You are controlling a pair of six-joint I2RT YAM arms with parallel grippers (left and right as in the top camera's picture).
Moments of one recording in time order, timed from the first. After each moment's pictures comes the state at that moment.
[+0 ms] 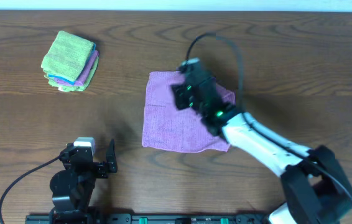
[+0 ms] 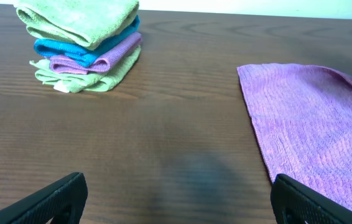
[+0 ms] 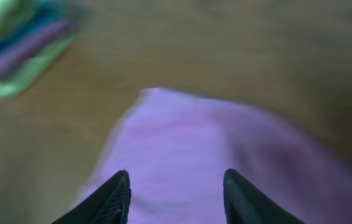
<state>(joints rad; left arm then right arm) 0.06 0.01 0.14 -0.51 0.15 -0.01 0.57 1.69 1.01 0.02 0.09 0.32</state>
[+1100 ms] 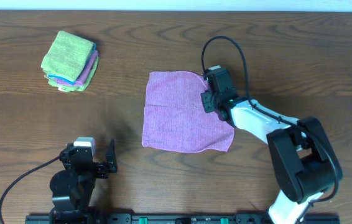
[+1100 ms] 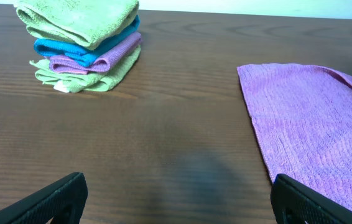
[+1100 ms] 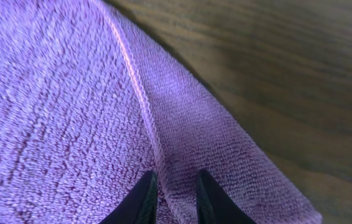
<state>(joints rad) 0.06 0.01 0.14 -0.51 0.15 -0.01 0.41 1.89 1.00 -0.09 0.17 0.09</state>
